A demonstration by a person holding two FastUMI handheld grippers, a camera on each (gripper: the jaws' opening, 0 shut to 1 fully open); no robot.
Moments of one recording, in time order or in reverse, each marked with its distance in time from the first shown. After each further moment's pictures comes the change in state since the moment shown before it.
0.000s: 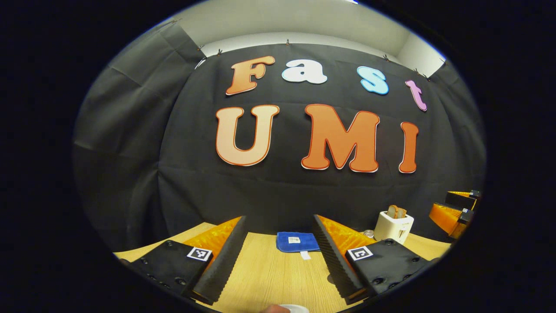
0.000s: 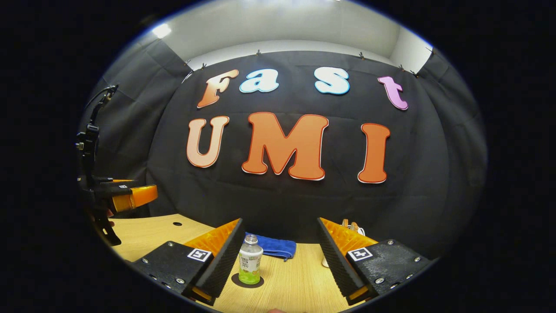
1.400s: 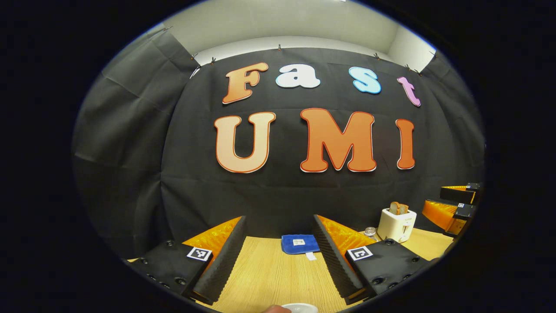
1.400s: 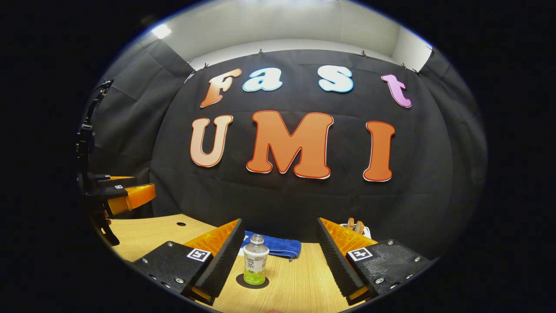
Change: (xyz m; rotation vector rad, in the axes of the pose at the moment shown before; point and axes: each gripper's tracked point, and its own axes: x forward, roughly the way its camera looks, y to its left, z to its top) left arm -0.014 -0.001 0.014 0.073 -0.049 -0.002; right arm 0.004 0.013 -0.003 0.013 0.001 0.024
